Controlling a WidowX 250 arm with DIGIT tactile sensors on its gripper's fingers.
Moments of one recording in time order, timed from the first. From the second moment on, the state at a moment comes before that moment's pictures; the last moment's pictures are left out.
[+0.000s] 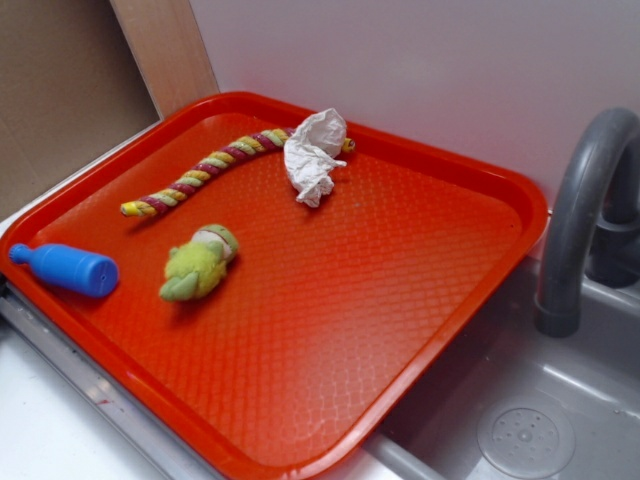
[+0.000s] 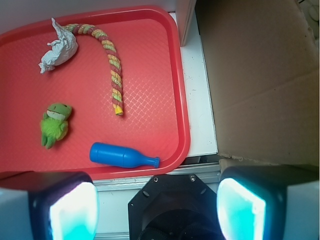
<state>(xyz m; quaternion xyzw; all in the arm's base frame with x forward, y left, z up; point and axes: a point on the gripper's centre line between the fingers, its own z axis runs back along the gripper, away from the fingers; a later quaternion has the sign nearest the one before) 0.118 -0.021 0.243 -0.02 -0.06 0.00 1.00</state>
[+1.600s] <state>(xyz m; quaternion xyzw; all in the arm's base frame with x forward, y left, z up) 0.260 -0.099 0.092 -0.07 0.00 -0.09 0.99</state>
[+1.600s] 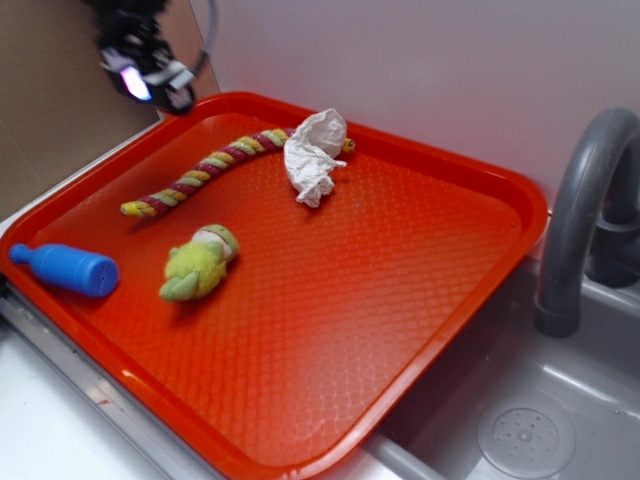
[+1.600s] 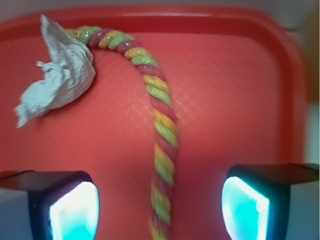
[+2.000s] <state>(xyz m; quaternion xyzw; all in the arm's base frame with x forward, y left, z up) 0.276 -0.097 0.046 -0.04 0.05 -0.10 0.99</state>
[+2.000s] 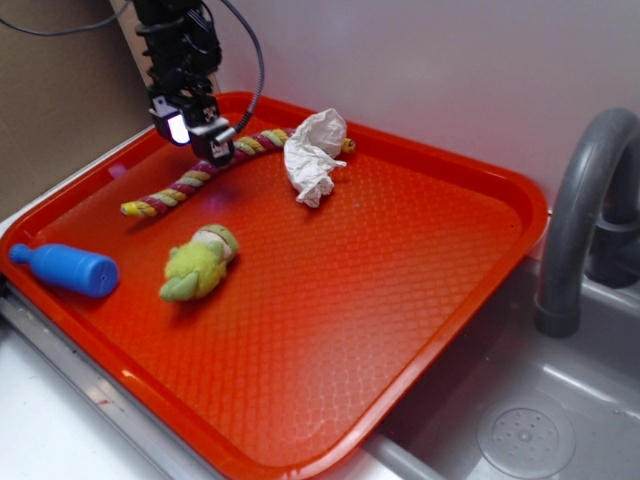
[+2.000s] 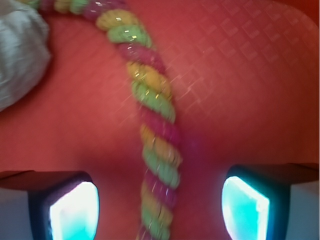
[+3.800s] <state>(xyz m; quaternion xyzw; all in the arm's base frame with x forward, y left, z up) 0.252 -0.125 0.183 -0.01 0.01 -0.14 0.99</state>
